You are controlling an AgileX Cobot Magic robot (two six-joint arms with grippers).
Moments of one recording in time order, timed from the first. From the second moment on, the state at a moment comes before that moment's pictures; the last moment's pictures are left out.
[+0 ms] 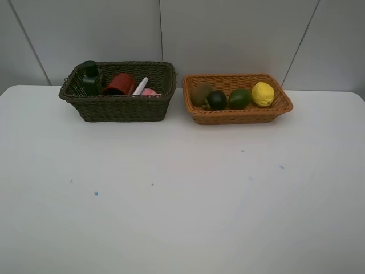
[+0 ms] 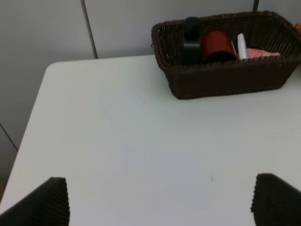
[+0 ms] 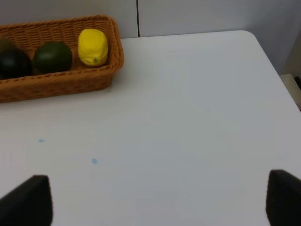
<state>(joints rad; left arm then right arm) -0.28 -0.01 -0.70 0.24 1.23 -0.19 -0.04 0.00 -0.53 -0.14 1.06 0.06</state>
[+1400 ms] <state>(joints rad) -0.07 -0.01 -0.50 0.03 1.07 -0.09 -0.04 0.00 -0.53 -0.14 1.06 0.06</state>
